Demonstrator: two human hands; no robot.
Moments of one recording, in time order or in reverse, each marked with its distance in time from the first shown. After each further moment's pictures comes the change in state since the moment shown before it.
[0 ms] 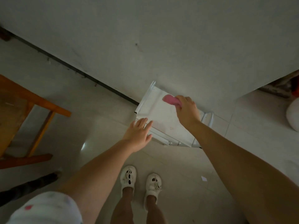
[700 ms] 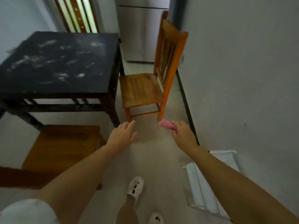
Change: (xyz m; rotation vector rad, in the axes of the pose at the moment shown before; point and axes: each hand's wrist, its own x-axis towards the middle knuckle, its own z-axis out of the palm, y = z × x) left_hand -0.384 0.043 -0.036 -0.356 0.592 -1.231; right_hand -0.181 -0.246 -0.017 -0.001 -0.451 -1.086
